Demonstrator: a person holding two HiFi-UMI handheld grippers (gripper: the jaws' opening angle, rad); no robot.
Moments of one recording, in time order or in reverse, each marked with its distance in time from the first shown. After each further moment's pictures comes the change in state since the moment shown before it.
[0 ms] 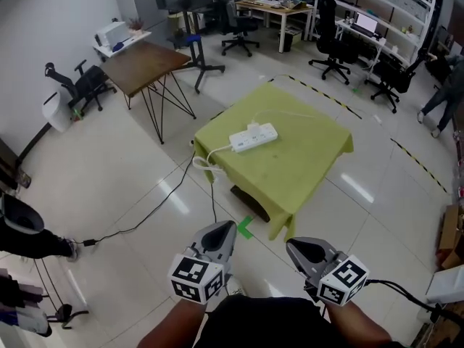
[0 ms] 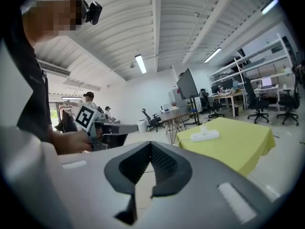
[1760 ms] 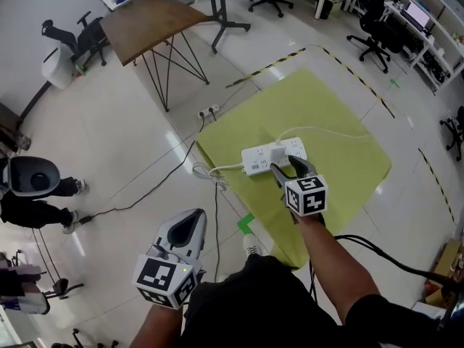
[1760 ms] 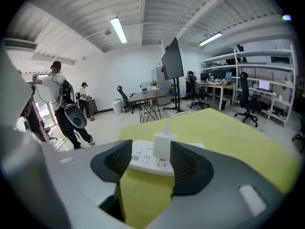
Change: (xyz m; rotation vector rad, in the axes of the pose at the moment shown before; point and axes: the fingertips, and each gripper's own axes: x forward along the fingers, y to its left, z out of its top) left arm 0.146 0.206 0.053 -0.048 0.099 0.268; right arm 0.356 -0.359 -0.001 -0.038 0.266 -0.222
